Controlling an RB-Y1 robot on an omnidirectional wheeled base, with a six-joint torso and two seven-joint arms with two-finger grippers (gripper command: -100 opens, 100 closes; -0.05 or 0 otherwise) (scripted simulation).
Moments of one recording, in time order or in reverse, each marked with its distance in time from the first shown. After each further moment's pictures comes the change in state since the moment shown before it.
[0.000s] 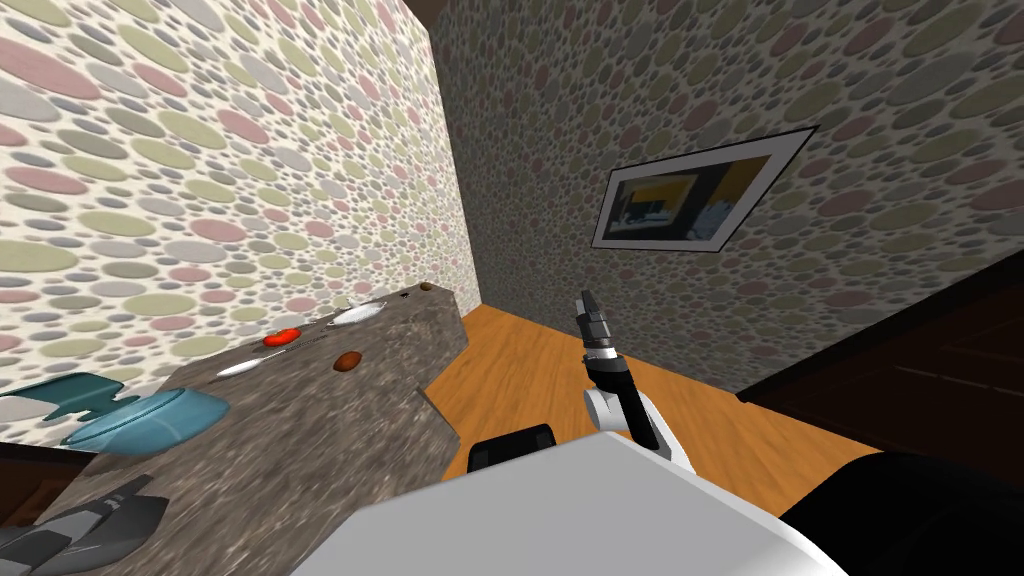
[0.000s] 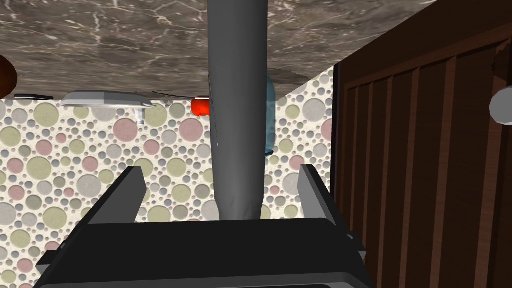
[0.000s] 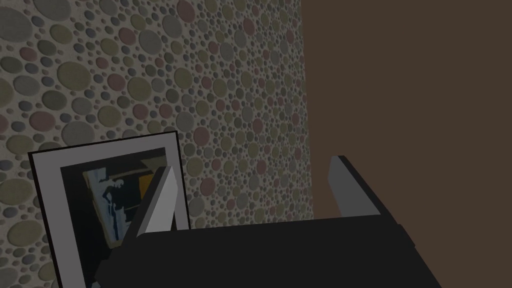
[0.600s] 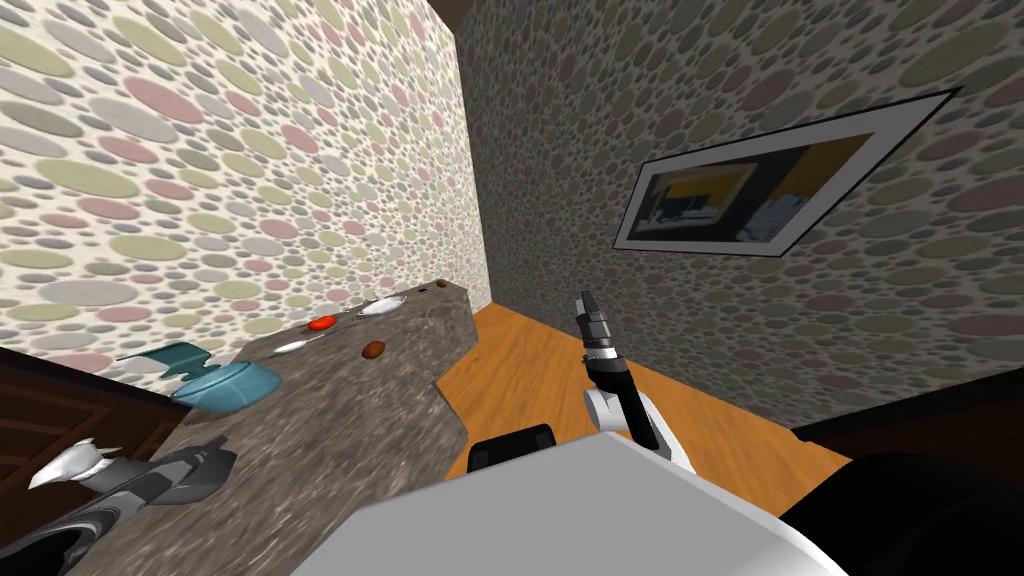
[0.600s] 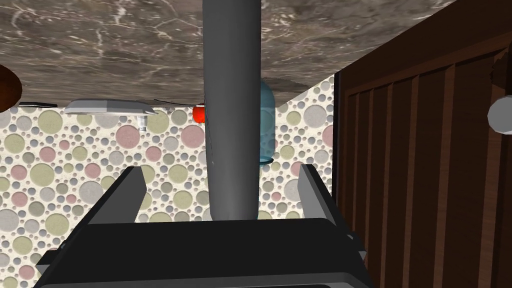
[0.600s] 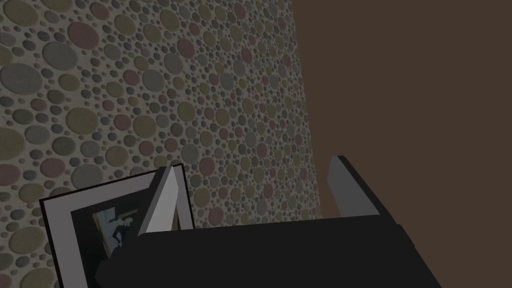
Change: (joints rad) left arm -0.022 0.003 -0.047 -0.141 -0.078 0.071 0.049; right arm 0.000 0.000 0.000 0.000 0.000 0.000 0.000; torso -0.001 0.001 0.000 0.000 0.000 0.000
